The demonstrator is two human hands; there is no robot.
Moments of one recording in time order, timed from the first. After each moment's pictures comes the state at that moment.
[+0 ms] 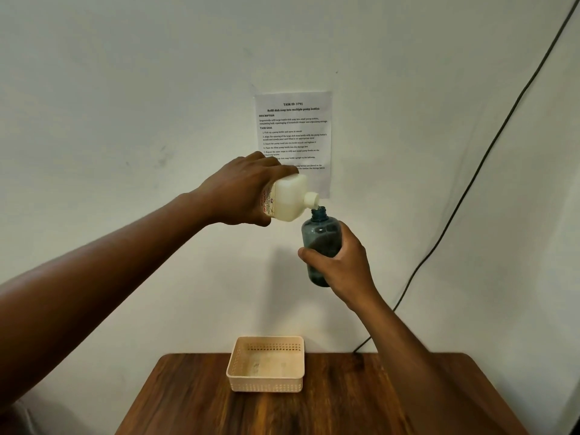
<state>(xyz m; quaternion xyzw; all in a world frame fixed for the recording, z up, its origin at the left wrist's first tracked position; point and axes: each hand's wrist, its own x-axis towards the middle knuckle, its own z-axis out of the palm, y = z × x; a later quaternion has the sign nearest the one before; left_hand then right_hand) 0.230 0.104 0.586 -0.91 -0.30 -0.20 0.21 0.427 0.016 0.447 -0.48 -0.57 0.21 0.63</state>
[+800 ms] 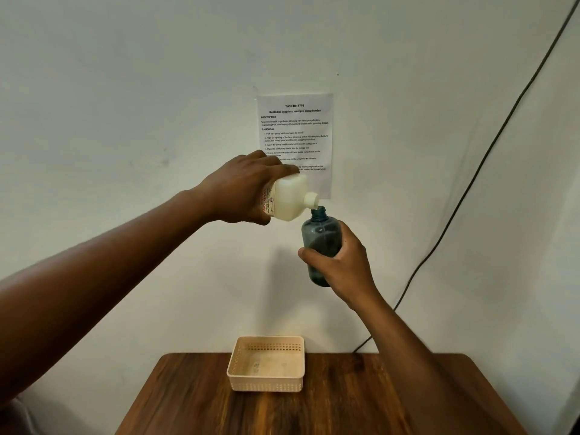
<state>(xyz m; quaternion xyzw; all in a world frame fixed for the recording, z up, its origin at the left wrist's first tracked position) 0.226 0.099 0.591 -0.91 -0.28 -0.21 0.22 0.424 0.012 0.450 -0.49 -0.57 0.20 0.62</state>
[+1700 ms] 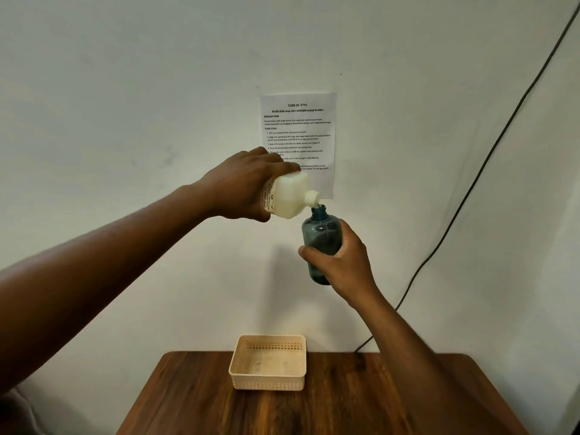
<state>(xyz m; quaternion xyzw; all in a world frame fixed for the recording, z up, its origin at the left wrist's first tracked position) 0.221 0.099 0.596 -0.91 -0.28 -0.19 0.23 0.420 0.013 0.453 -0.49 -0.58 0.20 0.62</state>
